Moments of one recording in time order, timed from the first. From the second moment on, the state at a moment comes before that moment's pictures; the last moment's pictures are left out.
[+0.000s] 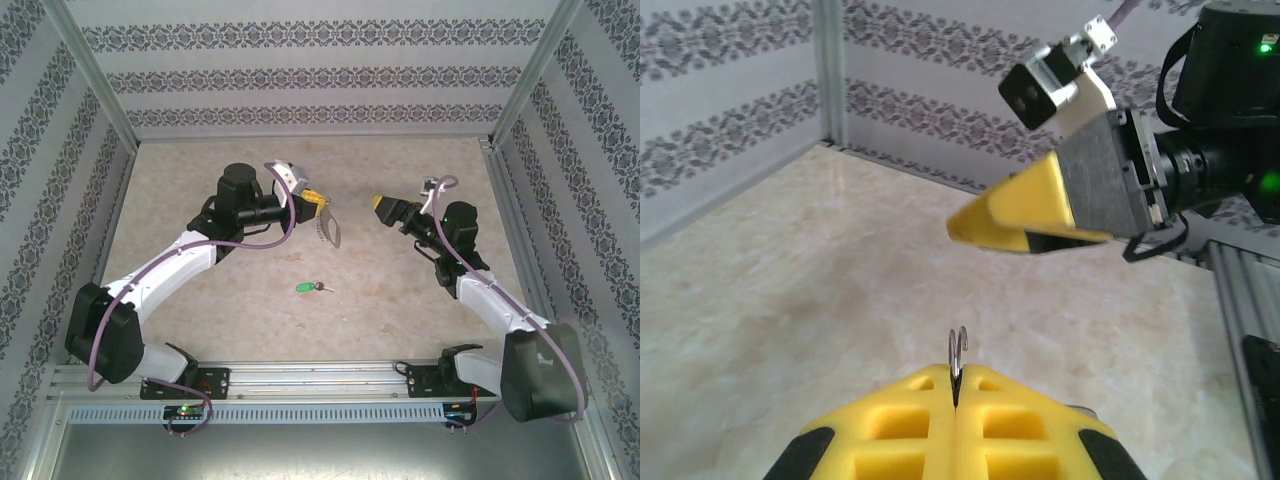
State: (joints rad) left arm -0.48 1.40 1.04 0.10 0.66 0.06; right arm 0.16 1.19 0.55 0.51 -0.61 0.73
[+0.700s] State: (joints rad) left arm -0.38 1.28 0.94 0.08 0.42 0.07; right arm 0.61 1.61 0.63 0.20 -0.47 0.43
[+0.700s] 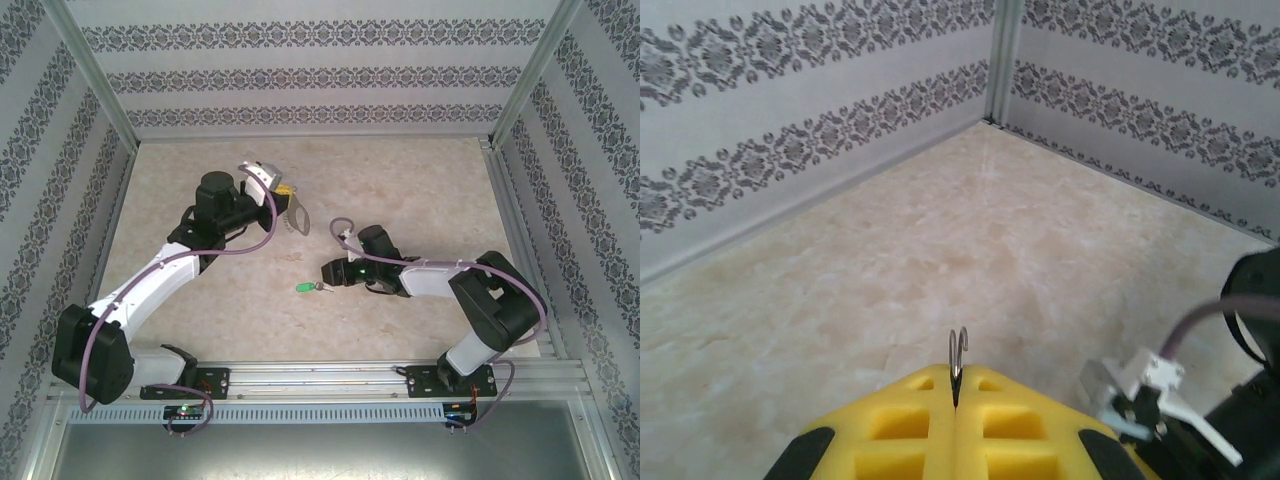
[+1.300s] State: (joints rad) left arm -0.35 1.27 0.94 0.07 0.42 0.04; right arm 0.74 1.71 0.78 0.01 -0.32 0.17
